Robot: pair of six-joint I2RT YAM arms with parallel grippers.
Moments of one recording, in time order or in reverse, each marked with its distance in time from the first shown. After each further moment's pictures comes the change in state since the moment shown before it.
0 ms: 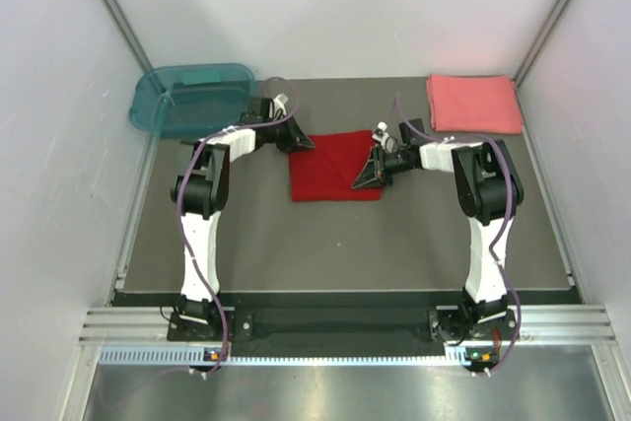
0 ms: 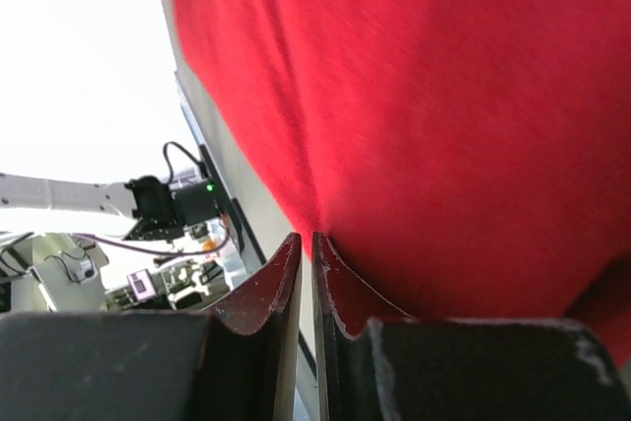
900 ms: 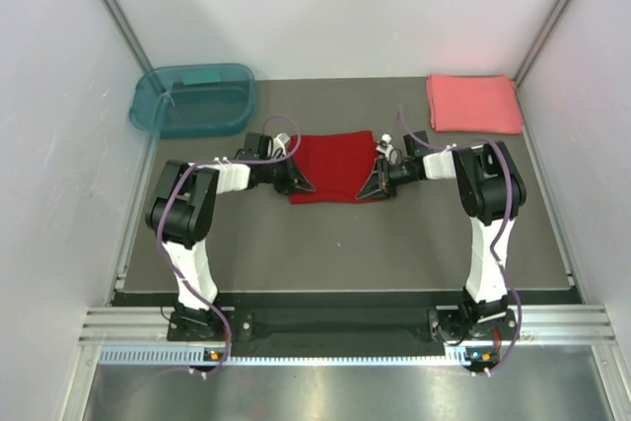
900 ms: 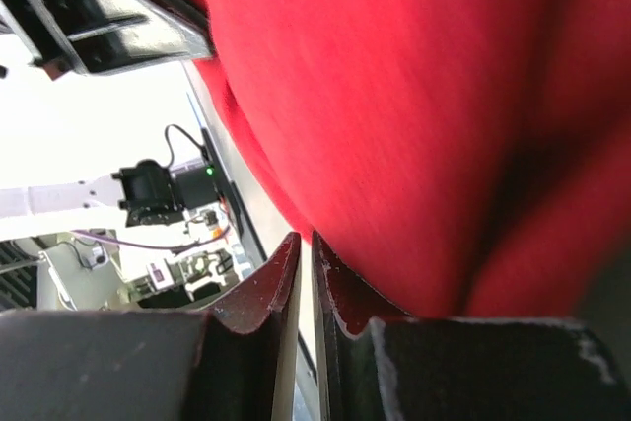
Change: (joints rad) left arm -0.069 -0.352 -0.573 0.103 0.020 -0.029; right arm -0.015 0.003 -0.110 0.094 -0.040 0.010
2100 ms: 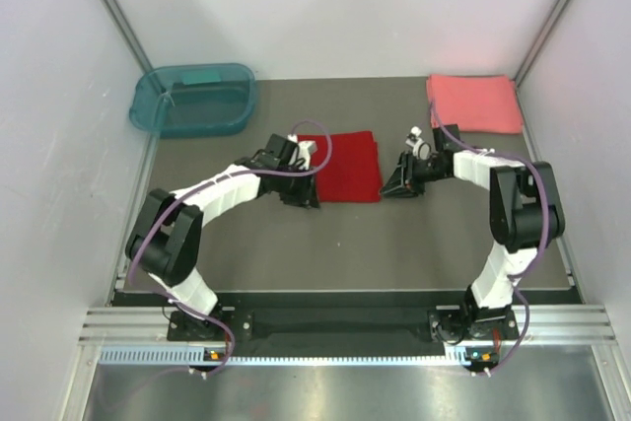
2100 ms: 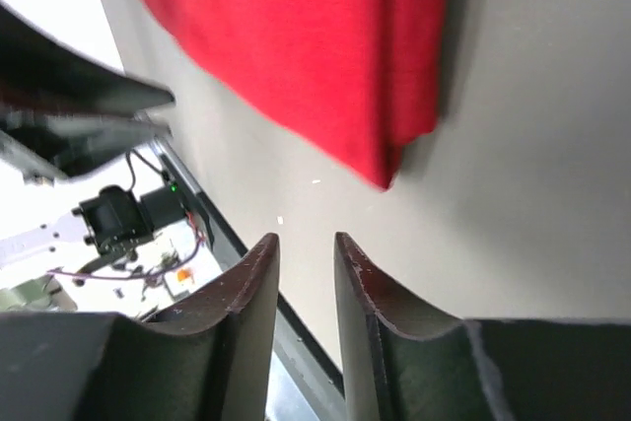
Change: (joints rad) left arm -0.197 -0.277 0.001 -0.444 -0.312 0.338; right arm -0.114 -0.279 -0.117 -0.266 0.174 -0.131
